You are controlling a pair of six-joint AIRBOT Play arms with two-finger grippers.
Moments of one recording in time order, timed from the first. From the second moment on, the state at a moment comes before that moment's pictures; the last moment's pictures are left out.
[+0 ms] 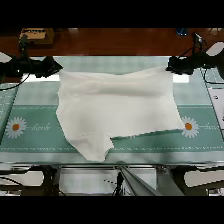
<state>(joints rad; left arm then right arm) 0.17 -1.54 1.35 0.77 -0.97 -1.27 -0.13 -1.63 1.54 -1.12 1.04 1.48</state>
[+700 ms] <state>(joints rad) 0.40 -1.21 0.97 1.04 -1.60 -1.40 -0.53 -1.34 1.38 -1.21 1.62 1.33</state>
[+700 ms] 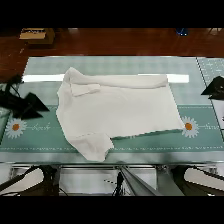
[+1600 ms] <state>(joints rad) 0.22 -1.15 0.48 0.89 -1.29 -1.38 -0.62 -1.24 1.17 -1.10 1.56 1.29</state>
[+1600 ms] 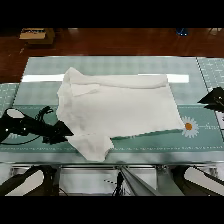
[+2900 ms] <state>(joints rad) 0.03 -1.21 0.47 0.74 -1.17 -1.22 -0.80 -1.26 0.70 -1.02 1.28 1.19</state>
